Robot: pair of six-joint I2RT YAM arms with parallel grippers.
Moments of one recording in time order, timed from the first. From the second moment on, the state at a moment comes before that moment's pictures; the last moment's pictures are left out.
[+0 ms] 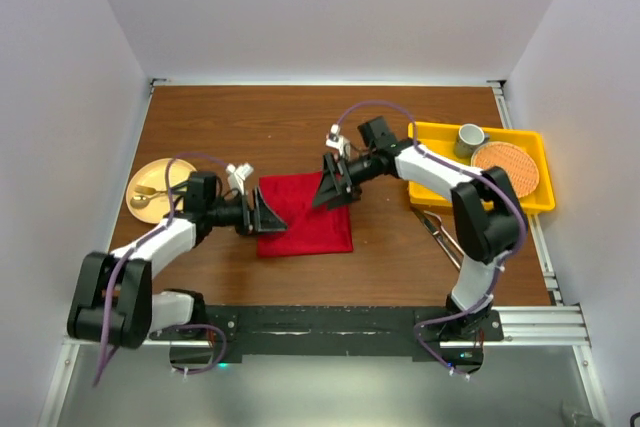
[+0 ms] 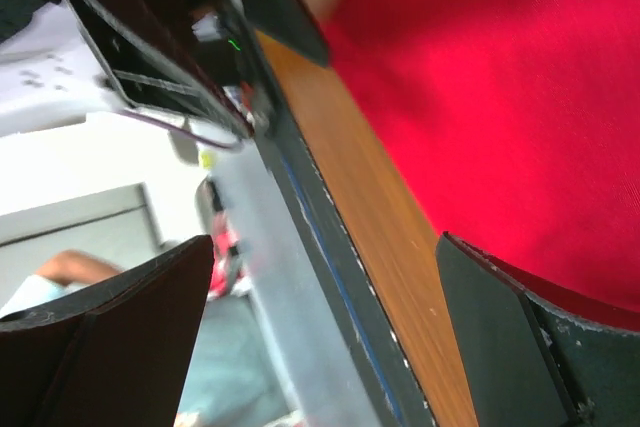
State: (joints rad) left arm -0.15 1.31 0.42 0.00 0.96 -0.54; right arm 0.50 1.88 1.22 -0.47 -1.03 0.33
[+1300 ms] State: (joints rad) left arm -0.14 1.80 0.69 0.20 0.93 -0.49; right arm 0.29 2.33 1.53 -0.17 -1.17 0.53
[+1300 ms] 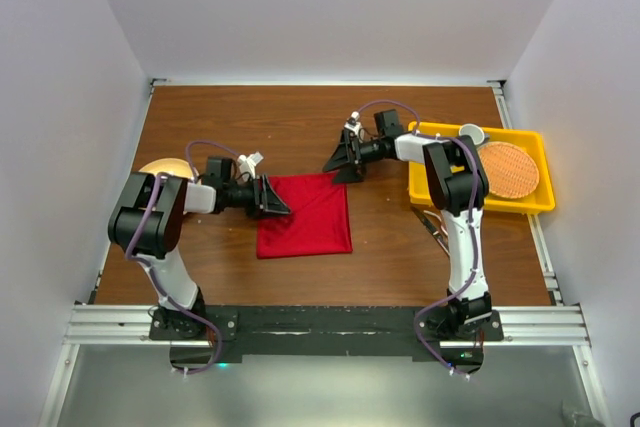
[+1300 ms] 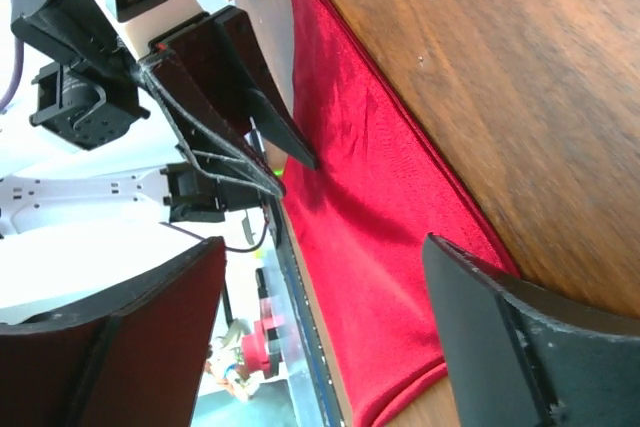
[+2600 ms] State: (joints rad) left arm -0.22 1.83 0.67 0.32 0.91 -0.61; right arm 0.38 2.26 1.37 0.06 -1.19 0.73
